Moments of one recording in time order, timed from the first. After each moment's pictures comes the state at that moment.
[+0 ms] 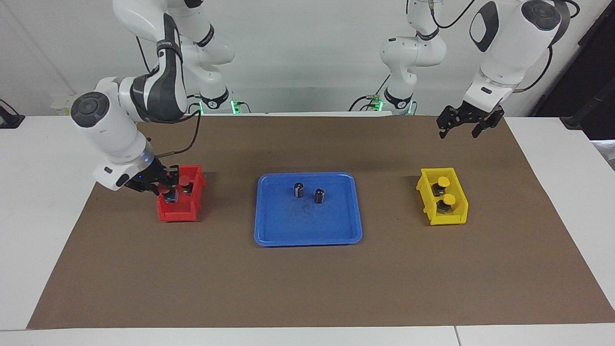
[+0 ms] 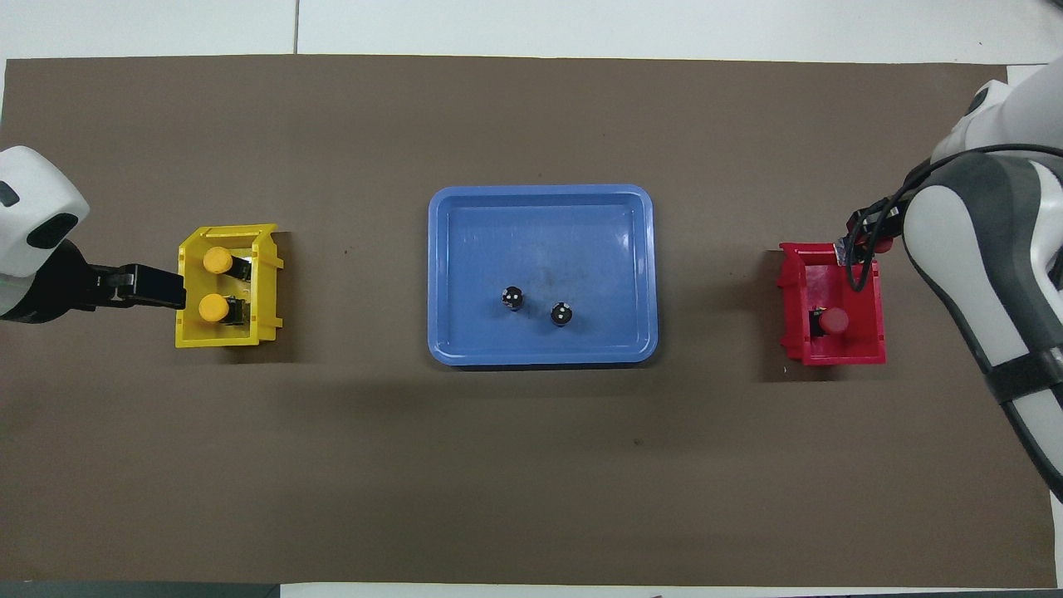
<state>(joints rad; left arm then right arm) -0.12 -0.16 0.00 -1.88 -0.01 1.70 -0.06 0.06 0.23 -0.06 -1.61 0.01 1.73 -0.21</state>
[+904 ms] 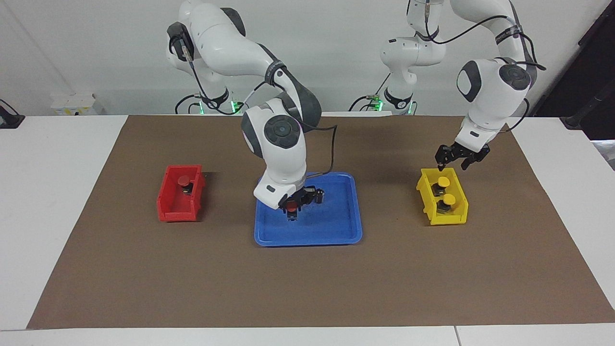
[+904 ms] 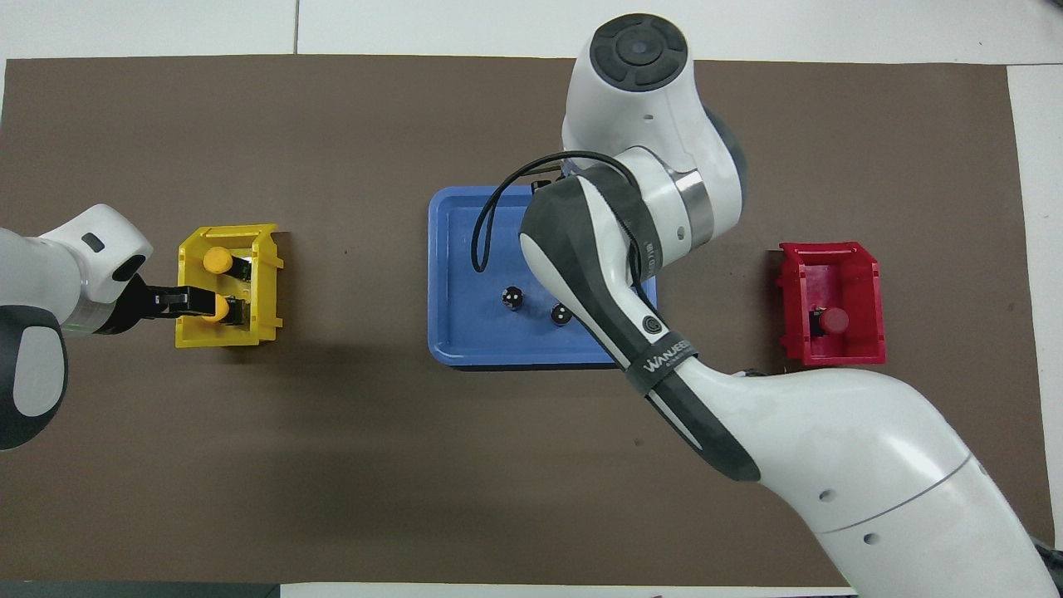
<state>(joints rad) -0.05 -0.09 0.00 -2.21 -0.01 2.15 0.00 0.43 0.67 0.08 -1.16 -0.01 1.82 0.39</state>
